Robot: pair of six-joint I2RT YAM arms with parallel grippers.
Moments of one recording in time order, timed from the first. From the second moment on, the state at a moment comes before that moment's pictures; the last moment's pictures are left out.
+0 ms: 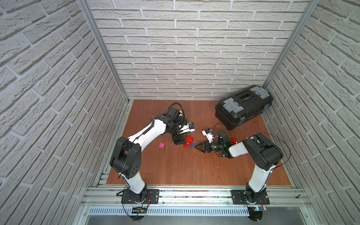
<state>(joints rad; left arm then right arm) -0.50 1.66 1.32 -0.82 0.44 0.87 0.40 1.84 0.58 0.65 -0.73 0.32</state>
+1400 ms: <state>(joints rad) -0.45 1.53 1.24 -0.84 0.45 0.82 0.51 1.98 0.72 0.71 -0.65 -0.20</state>
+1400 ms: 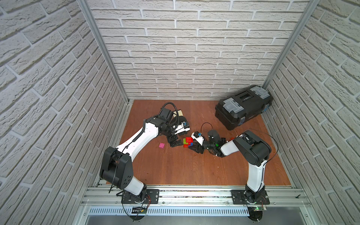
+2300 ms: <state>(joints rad) -0.45 1.54 1.24 -0.85 0.45 0.82 0.52 2.01 0.74 0.75 -0.68 -0.14</state>
